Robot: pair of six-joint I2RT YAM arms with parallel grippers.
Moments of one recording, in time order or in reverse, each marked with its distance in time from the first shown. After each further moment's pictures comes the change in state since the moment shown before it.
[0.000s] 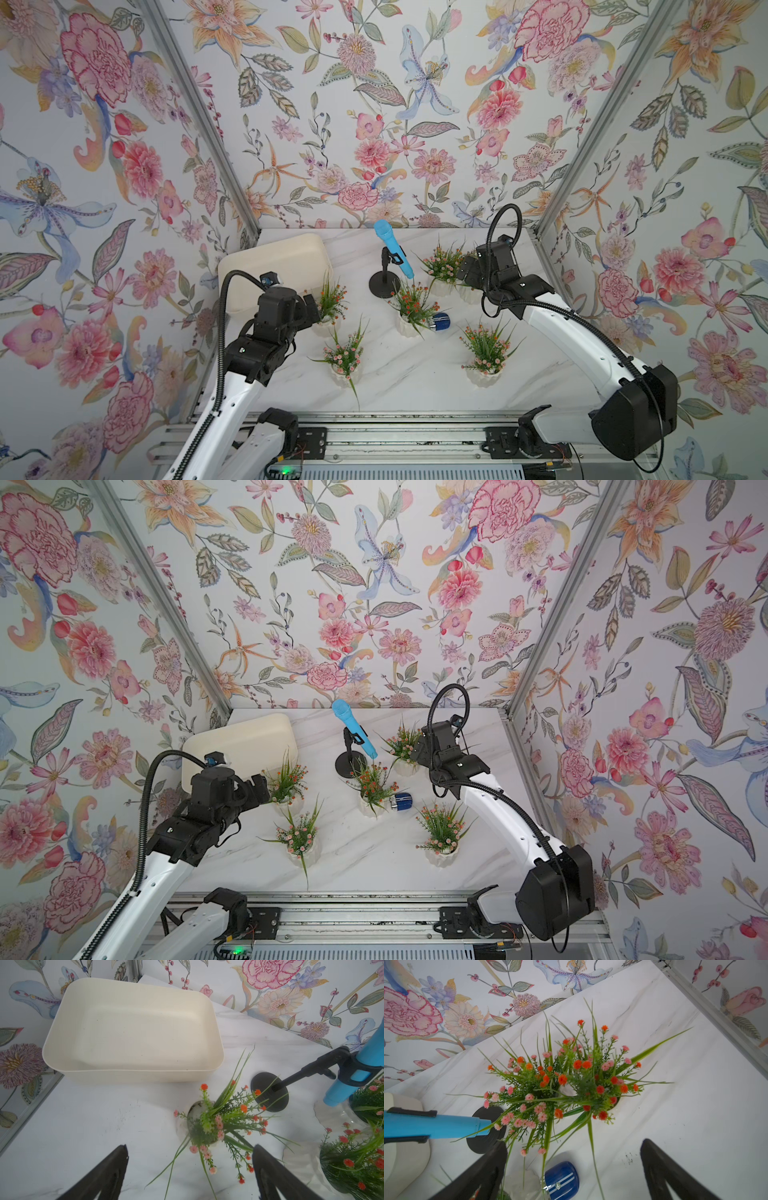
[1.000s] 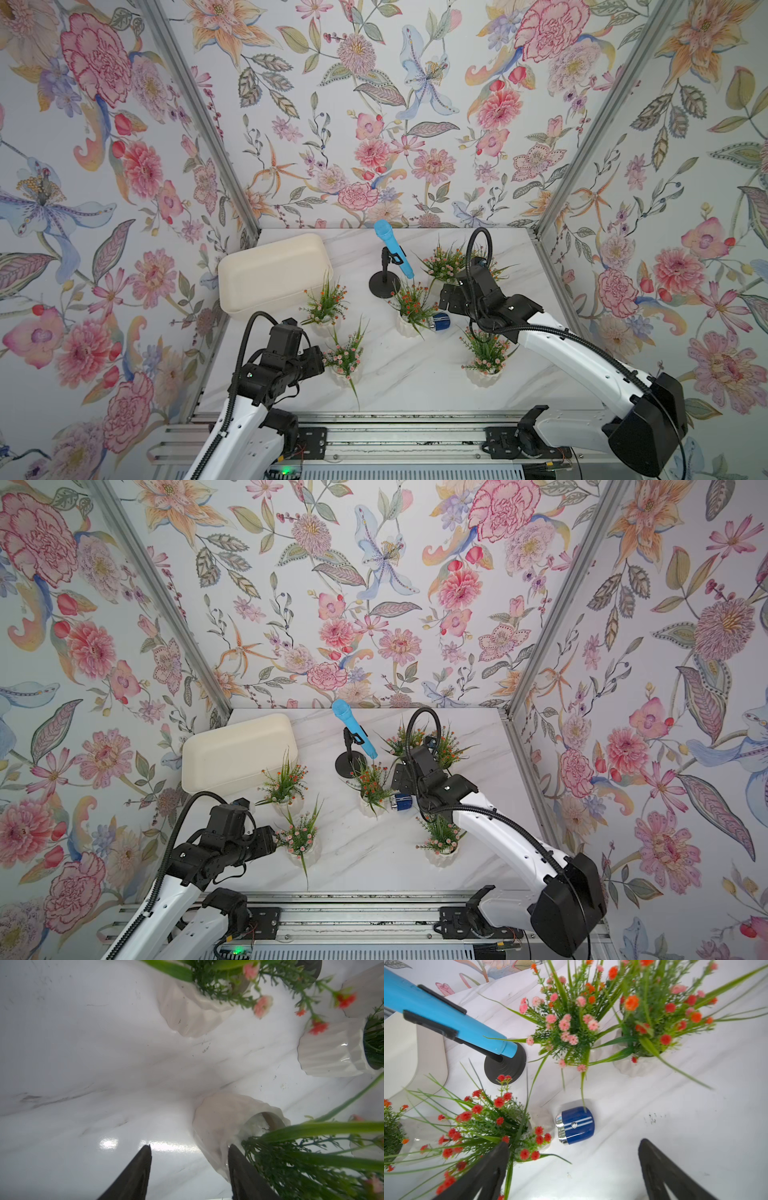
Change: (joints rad) left arm 0.001 -0.158 -0.301 -0.169 0.356 -0.053; right arm 0.148 -0.128 -0.158 -0.037 -0.062 -0.006
